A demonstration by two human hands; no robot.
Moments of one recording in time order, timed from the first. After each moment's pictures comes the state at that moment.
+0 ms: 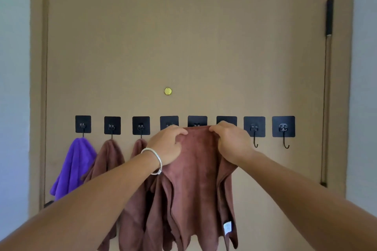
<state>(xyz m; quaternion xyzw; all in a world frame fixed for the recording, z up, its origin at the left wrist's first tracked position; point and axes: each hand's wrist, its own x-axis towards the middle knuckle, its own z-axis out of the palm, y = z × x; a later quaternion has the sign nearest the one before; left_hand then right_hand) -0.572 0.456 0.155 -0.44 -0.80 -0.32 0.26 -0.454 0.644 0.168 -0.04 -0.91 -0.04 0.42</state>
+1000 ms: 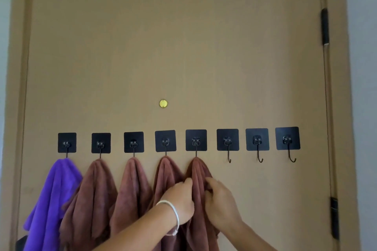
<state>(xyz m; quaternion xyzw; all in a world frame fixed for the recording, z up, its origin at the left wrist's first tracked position) -0.572 0.500 0.083 -0.40 -0.89 -0.19 0.11 -0.497 0.620 0.053 -0.10 -0.87 0.26 0.40</state>
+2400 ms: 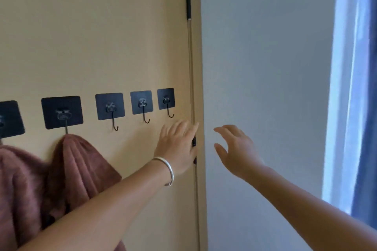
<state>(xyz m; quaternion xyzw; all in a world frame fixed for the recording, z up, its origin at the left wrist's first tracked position) -0.439 0.651 0.091 -0.72 -0.58 -0.24 0.29 -0.246 0.671 0.078 -0.46 -0.79 -0.12 0.39</state>
